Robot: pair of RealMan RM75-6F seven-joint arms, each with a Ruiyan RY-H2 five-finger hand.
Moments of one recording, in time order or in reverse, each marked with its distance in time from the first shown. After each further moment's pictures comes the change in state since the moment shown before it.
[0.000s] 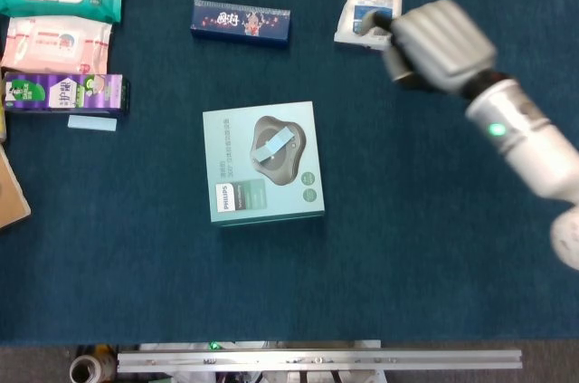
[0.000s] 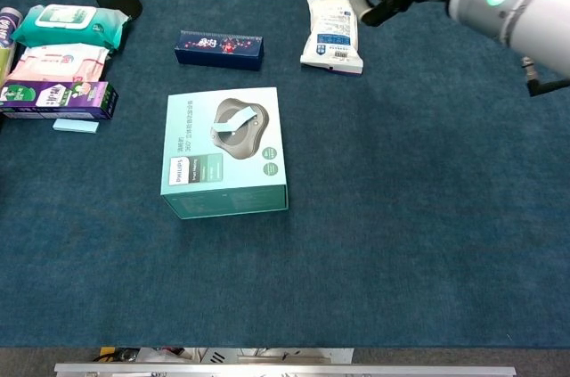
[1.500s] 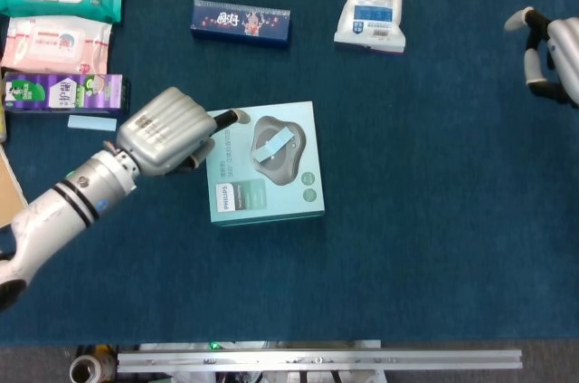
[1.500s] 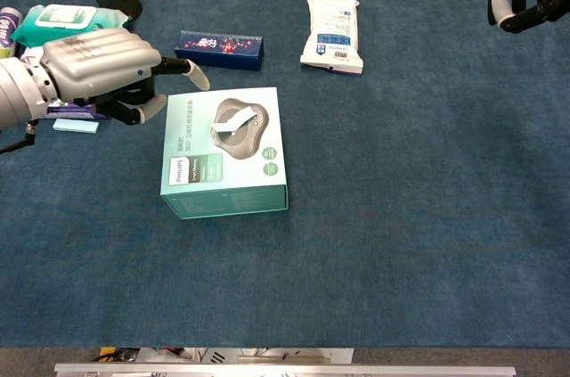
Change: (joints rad) left arm -0.615 -0.091 -0.062 -0.143 -0.015 -0.657 0.152; right arm -0.288 0.147 -0.003 -0.090 0.012 0.119 -0.033
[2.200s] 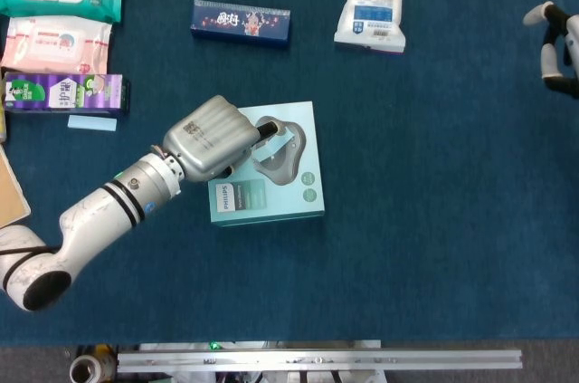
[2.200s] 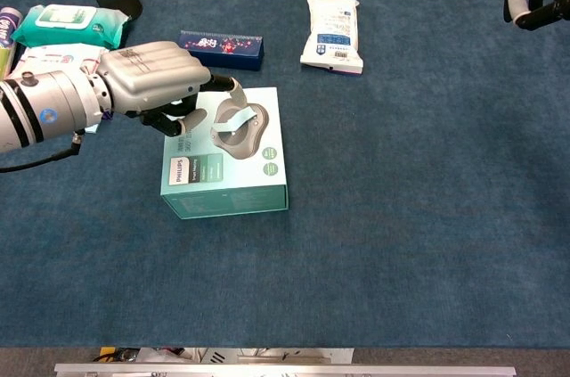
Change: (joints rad) left arm -0.098 -0.084 -0.009 -0.061 -0.213 -0.073 0.259; right arm -0.039 -0.004 0.026 0.041 0.002 -0.009 0.021
